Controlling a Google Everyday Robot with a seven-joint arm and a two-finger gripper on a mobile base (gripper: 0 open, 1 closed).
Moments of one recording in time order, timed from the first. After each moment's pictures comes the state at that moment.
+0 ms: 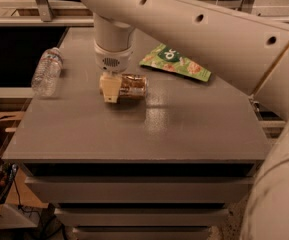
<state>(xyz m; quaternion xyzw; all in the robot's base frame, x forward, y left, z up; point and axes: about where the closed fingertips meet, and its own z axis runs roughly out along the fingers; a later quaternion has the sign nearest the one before) 0.580 0.075 0.854 -0.68 0.72 0.00 0.11</state>
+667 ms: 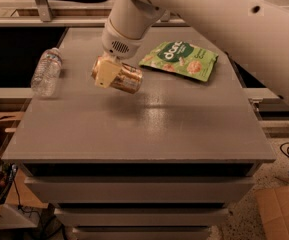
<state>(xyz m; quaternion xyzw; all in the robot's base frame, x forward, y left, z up) 0.584 0.092 0.901 -0.66 0.71 0.10 0.23</state>
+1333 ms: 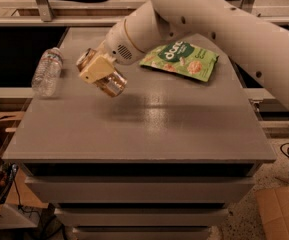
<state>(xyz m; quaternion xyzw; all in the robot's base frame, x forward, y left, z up) 0.580 0.122 0.922 -0.59 0.68 0.26 0.36</state>
